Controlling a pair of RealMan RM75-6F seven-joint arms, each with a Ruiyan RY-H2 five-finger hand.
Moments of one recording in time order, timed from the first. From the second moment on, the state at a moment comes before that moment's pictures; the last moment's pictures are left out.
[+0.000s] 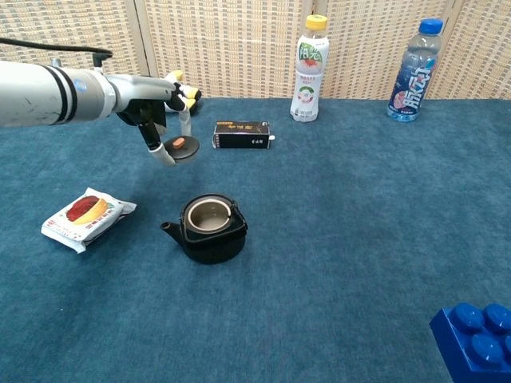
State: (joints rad) left arm -1.08 -1.47 -0.22 -1.37 0.57 0.71 0.44; right arm 0.07 -1.13 0.11 -1.50 -1.55 1.59 0.15
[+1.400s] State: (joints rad) left arm -1.04 -1.36 -0.13 -1.78 0.67 0.91 0.48; right arm 0.07 -1.12 0.09 -1.52 -1.55 1.57 0.16
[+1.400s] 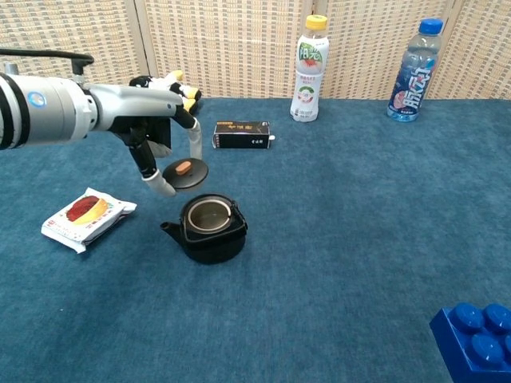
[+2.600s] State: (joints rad) left arm -1.08 -1.47 -0.11 -1.70 0.63 0.89 0.52; right arm 0.07 -1.11 0.10 -1.52 -1.53 1.56 0.16
